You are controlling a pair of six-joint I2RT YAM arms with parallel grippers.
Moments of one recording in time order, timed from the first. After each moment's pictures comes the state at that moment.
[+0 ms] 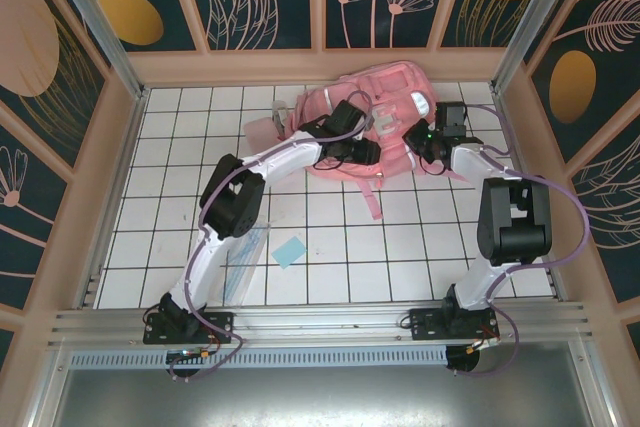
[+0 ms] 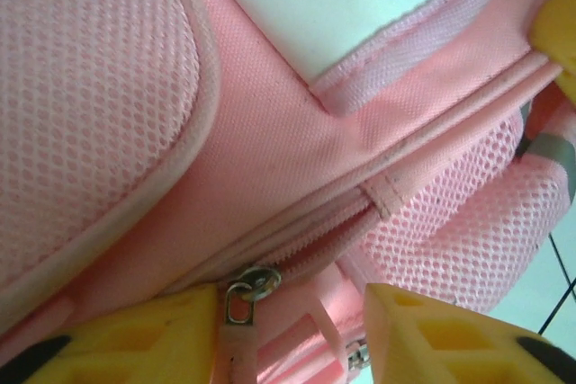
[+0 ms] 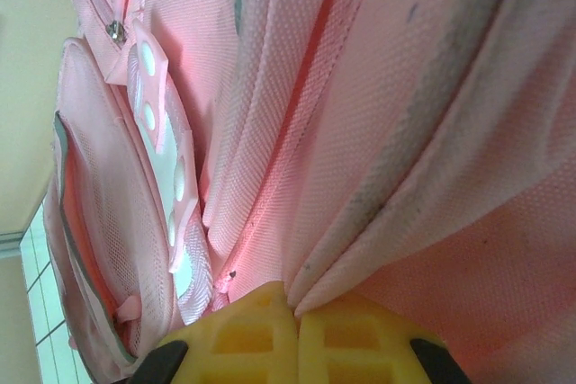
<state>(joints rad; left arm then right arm) -0.72 2.36 1.97 -0.46 0.29 -0.49 0.09 1.71 1.10 -0.15 -0.30 0.82</state>
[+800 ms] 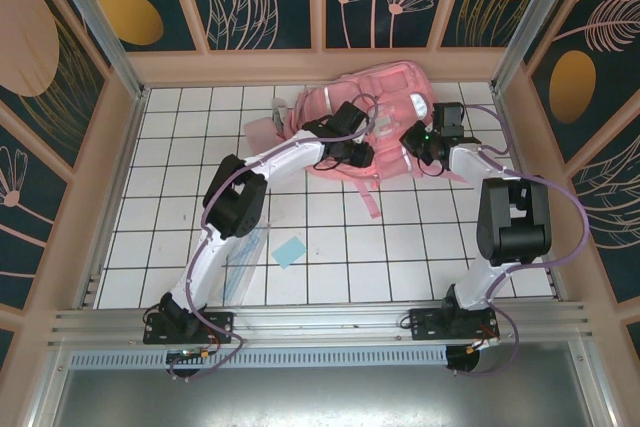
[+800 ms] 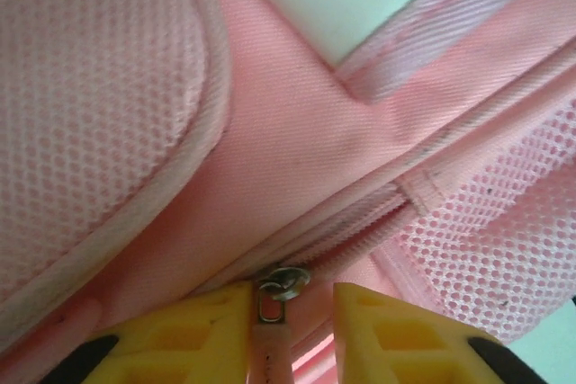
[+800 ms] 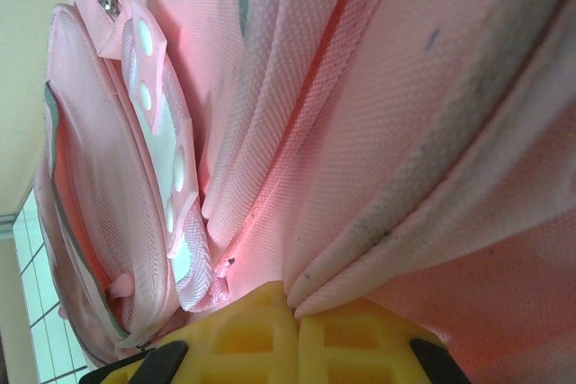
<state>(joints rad) -0.72 2.38 2.01 -0.57 0.18 -0.34 0.10 1.71 1.10 -0.18 -0.32 0.81</state>
